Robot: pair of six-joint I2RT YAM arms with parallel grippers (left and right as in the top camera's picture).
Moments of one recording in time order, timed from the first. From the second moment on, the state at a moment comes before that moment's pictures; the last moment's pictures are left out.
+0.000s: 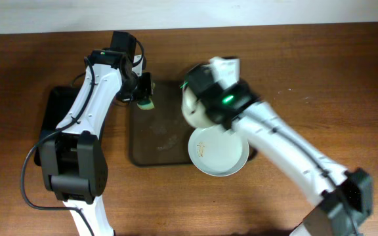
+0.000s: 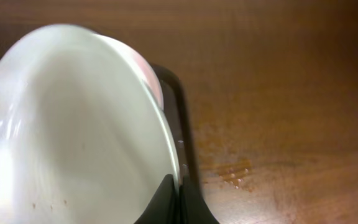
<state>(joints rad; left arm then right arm) -0.16 2.05 1.76 -1.04 0.19 -0.22 0.58 1.73 1.59 -1.01 0.59 0.54</state>
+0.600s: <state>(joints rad) -0.17 2.05 1.76 -1.01 0.18 -0.22 -0.24 1.70 1.07 -0.52 0.05 0.40</state>
